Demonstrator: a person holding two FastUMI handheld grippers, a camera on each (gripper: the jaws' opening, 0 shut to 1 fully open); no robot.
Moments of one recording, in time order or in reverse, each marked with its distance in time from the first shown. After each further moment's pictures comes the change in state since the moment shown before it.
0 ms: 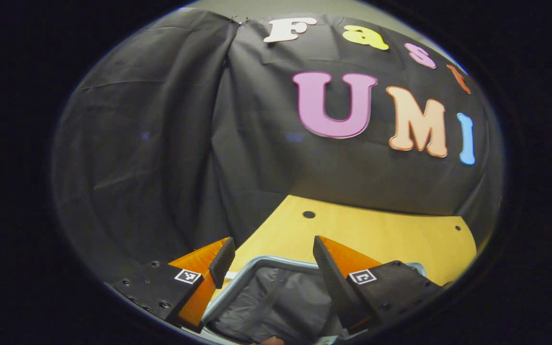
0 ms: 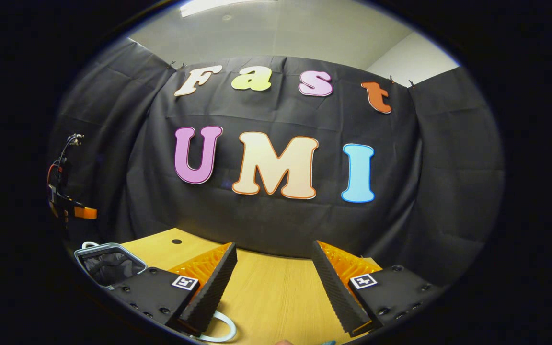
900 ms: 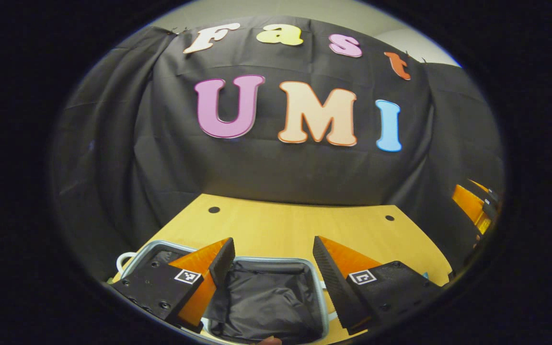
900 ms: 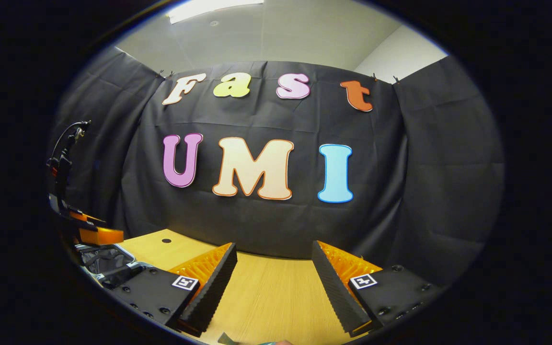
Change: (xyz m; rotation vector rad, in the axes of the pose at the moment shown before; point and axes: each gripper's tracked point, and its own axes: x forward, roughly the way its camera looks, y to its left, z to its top) left arm -0.082 -0.252 -0.031 0.074 0.029 -0.348; right arm -0.028 -0.100 0.000 0.029 -0.011 -0.018
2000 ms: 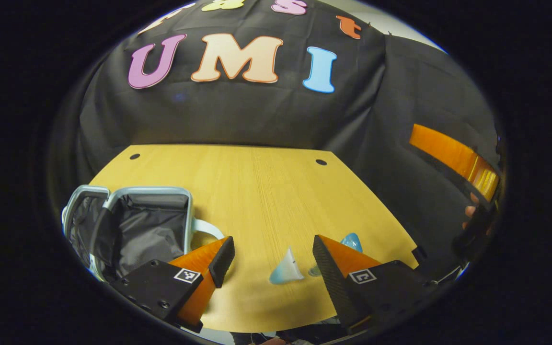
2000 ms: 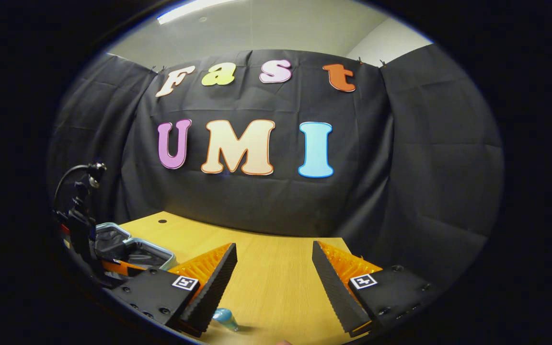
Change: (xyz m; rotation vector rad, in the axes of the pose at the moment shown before) left arm -0.016 -0.196 -0.168 -0.002 0.289 -0.280; right arm -0.053 -0.088 -0.059 0.008 0.121 0.010
